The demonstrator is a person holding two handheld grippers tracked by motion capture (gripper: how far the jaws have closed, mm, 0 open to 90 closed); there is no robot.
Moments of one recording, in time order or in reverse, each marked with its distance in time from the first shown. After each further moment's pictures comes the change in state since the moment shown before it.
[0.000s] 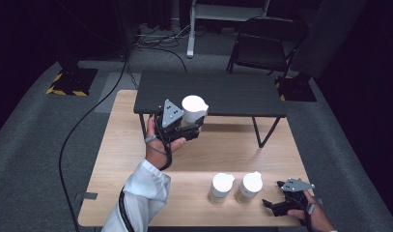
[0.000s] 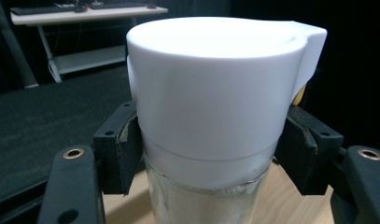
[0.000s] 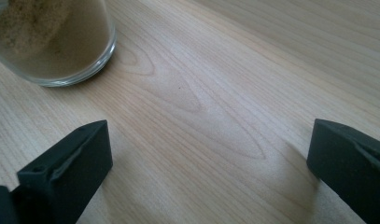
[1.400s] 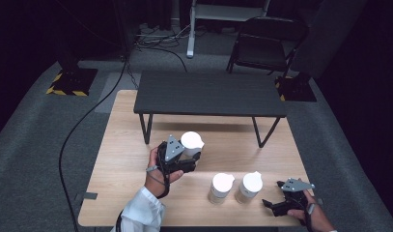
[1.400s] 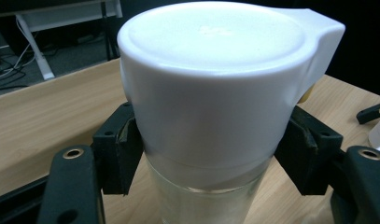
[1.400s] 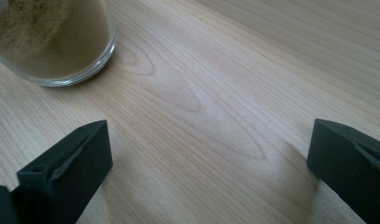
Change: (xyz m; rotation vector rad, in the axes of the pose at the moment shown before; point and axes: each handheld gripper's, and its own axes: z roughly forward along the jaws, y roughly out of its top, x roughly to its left) left arm -0.009 -0.083 -0.003 0.143 -0.059 0.007; right arm 0.000 0.000 0.000 0.000 0.000 0.000
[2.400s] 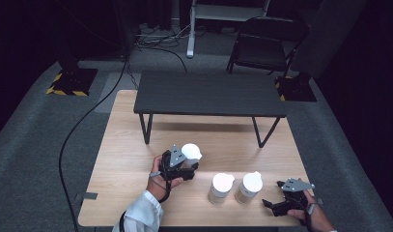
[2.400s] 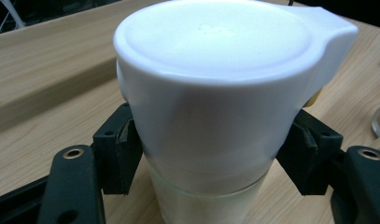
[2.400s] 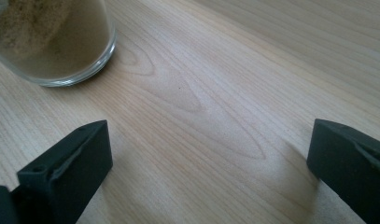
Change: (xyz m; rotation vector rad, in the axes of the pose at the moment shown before) left arm 0.009 -0.039 0.030 0.109 -0.020 0.016; right arm 0.000 0.000 0.000 0.000 0.000 0.000
